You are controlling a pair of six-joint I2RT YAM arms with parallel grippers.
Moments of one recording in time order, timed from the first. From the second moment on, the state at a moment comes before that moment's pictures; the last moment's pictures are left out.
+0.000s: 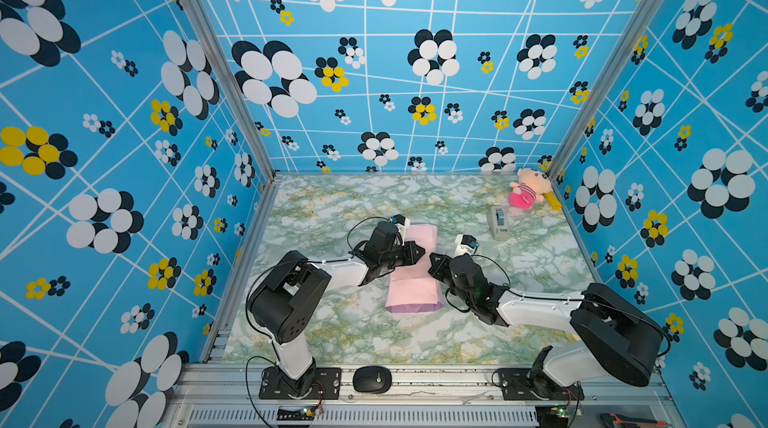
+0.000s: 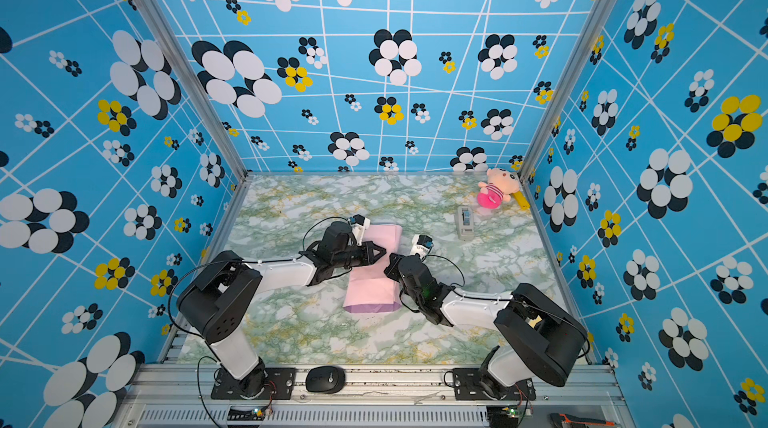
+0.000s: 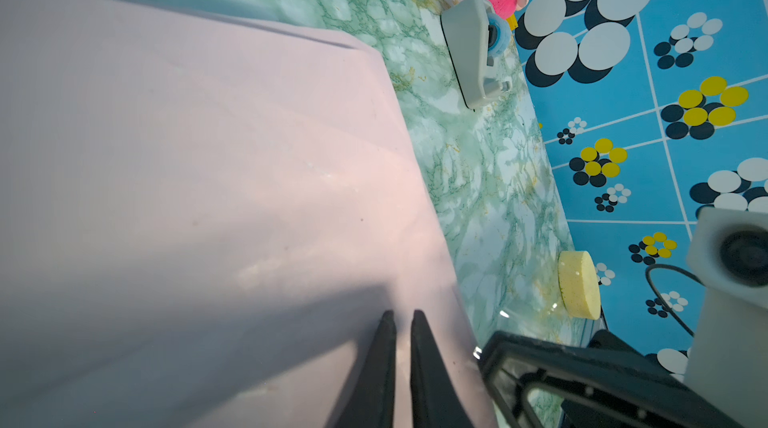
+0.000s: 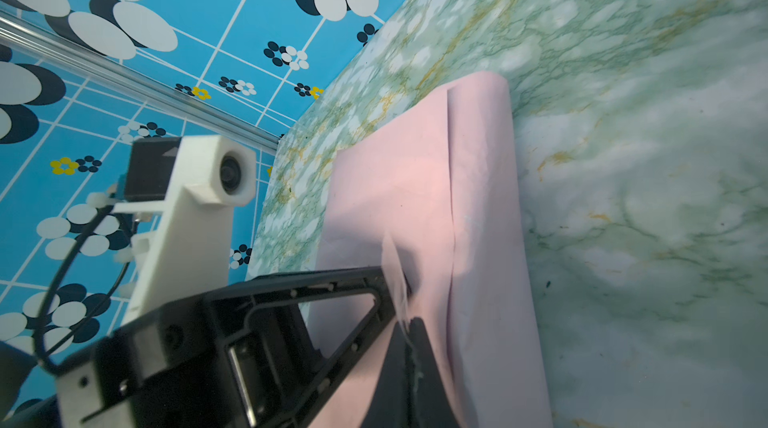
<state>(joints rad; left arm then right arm) -0.62 1.76 0.85 0.34 0.40 -0.71 0.83 1.48 0.52 0.53 0.34 1.03</state>
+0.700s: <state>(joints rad) -0.62 1.76 0.85 0.34 0.40 -0.71 0.89 1.49 0.50 0.51 0.44 1.01</state>
